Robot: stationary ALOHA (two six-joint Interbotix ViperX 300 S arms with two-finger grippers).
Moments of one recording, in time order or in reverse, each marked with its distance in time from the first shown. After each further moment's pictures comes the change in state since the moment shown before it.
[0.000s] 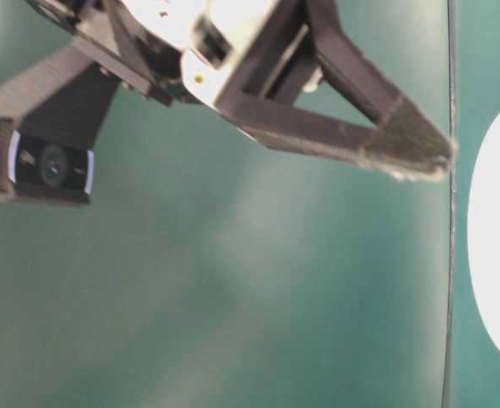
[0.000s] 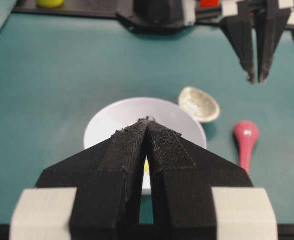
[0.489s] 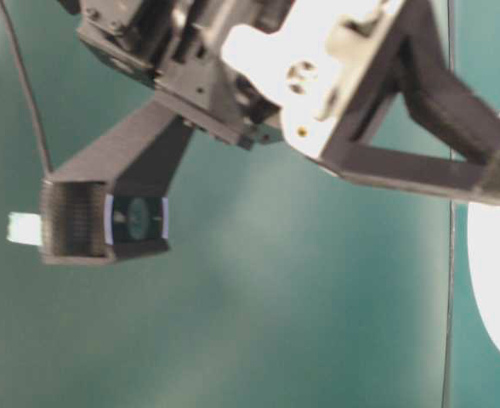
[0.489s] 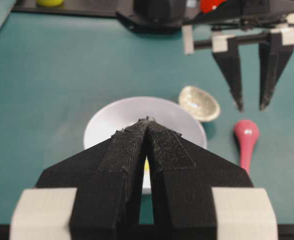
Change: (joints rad) left arm 0.000 0.003 -0.002 0.002 0.000 -0.002; right arm 0.000 0.104 -0.034 -0.006 0.006 0.011
